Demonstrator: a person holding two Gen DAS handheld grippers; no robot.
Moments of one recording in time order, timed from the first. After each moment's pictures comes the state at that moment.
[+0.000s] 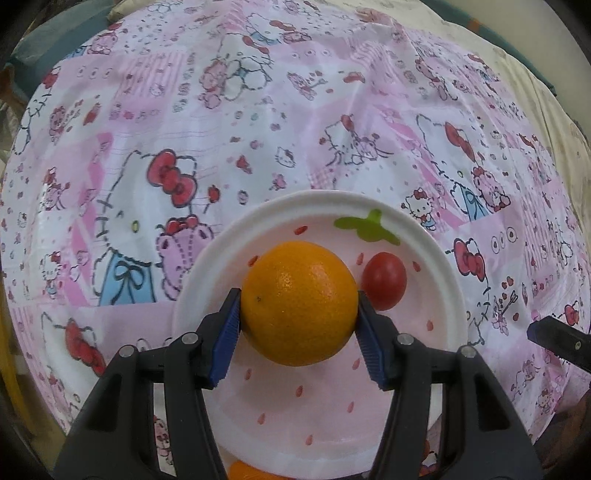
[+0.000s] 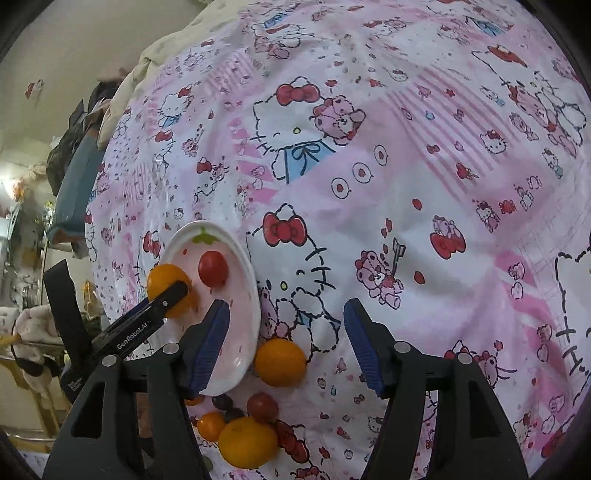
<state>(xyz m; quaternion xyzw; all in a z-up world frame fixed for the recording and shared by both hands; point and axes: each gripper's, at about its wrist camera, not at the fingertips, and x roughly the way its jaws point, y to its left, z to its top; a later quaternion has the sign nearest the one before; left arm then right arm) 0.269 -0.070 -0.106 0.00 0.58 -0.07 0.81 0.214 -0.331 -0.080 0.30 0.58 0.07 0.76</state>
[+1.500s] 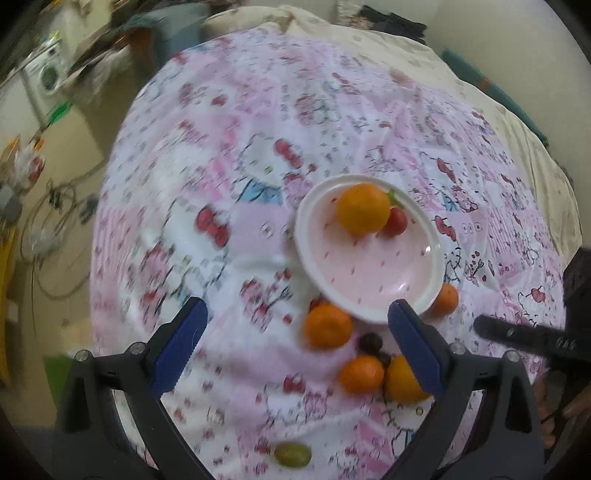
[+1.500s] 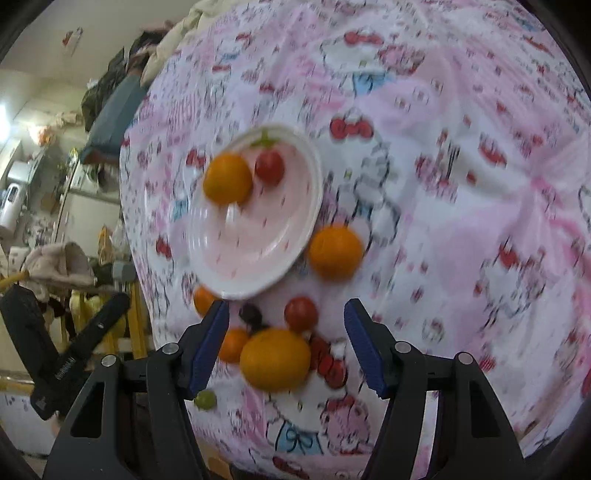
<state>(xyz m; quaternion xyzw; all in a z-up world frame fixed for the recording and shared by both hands) 0.122 0.020 -0.026 -0.08 0.52 -0.01 0.85 0.138 -0.270 -0.071 0.26 0.60 0.16 0.74</state>
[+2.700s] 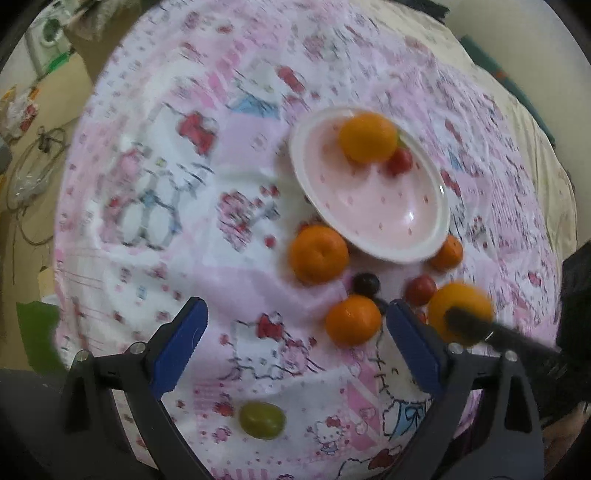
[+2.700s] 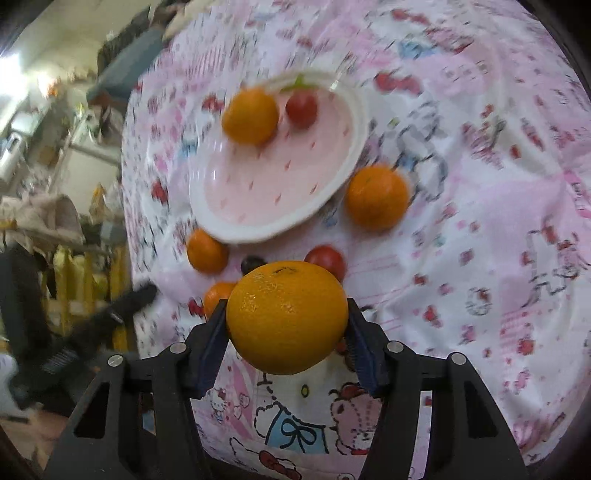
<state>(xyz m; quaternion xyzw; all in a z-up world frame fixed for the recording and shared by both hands) 0.101 0.002 -0.080 -0.13 0.59 -0.03 0.80 0.116 -0.237 -0.084 0.20 0.60 0.19 0.75</state>
